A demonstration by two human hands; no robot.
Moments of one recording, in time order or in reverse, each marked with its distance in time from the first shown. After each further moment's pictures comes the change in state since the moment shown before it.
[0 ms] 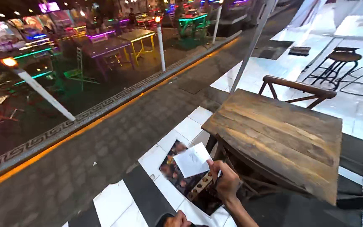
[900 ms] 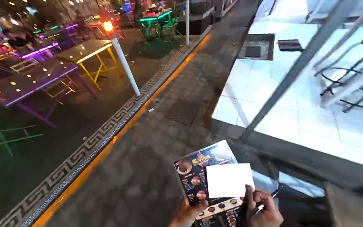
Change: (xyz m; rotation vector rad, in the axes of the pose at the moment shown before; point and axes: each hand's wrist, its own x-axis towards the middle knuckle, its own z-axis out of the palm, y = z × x) left_hand 1.171 -0.025 -0.341 -1.105 -0.247 -0.071; right_hand 0.681 0.427 0.653 -0.094 0.347 0.367
